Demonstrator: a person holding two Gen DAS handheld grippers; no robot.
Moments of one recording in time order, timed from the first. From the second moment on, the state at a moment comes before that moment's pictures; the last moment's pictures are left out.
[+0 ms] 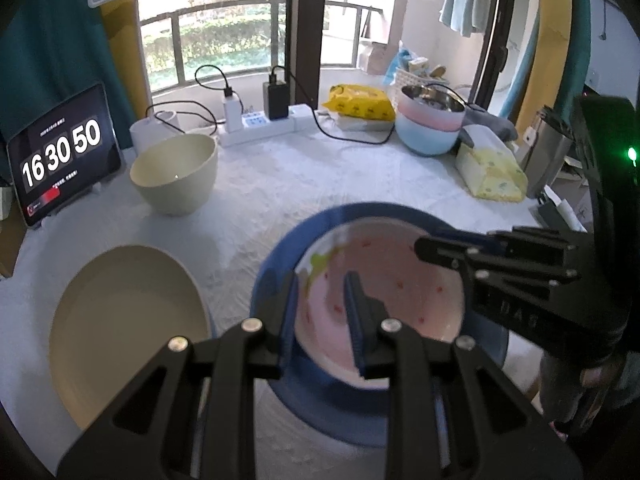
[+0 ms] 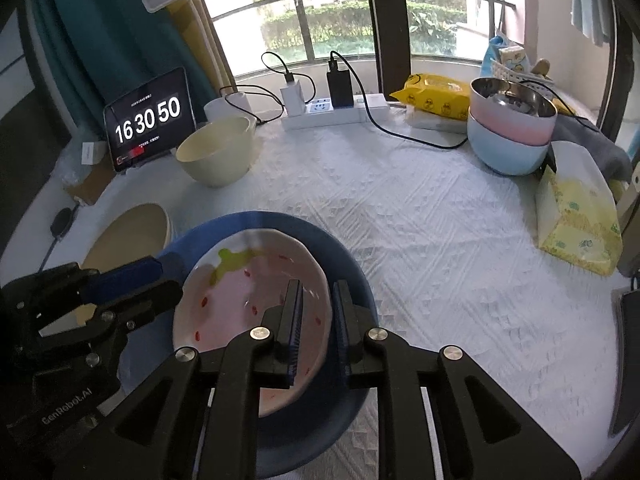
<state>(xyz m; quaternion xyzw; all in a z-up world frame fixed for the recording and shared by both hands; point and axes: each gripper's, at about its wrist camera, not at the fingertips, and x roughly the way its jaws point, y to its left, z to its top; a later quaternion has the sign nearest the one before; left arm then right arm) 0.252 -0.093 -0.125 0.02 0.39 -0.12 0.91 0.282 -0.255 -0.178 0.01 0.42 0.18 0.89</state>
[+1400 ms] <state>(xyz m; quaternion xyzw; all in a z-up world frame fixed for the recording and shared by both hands) 0.266 -0.036 -0.099 -0.03 0.35 -0.07 0.93 0.297 -0.213 -0.143 -0.01 0.42 0.19 0.89</state>
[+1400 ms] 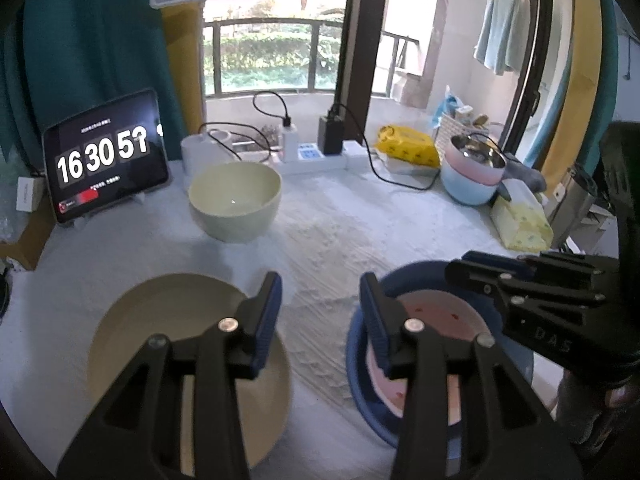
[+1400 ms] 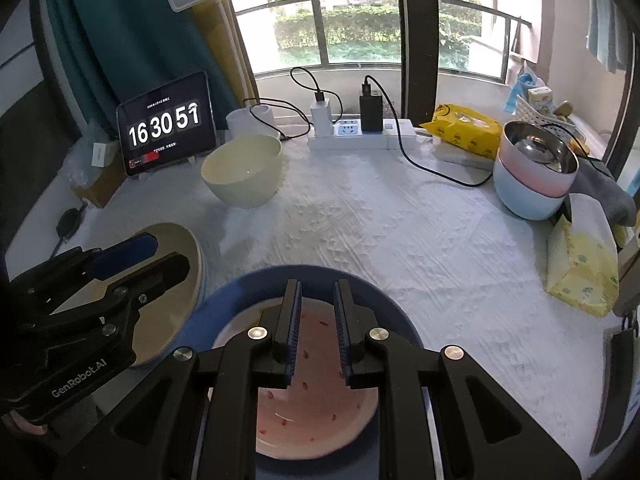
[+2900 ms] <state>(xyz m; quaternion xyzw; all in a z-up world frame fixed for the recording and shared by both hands) 0.384 0.090 -0.105 -0.10 0.37 -0.04 0.92 0.409 -0.089 -0.127 -0.01 0.44 0.19 0.88</state>
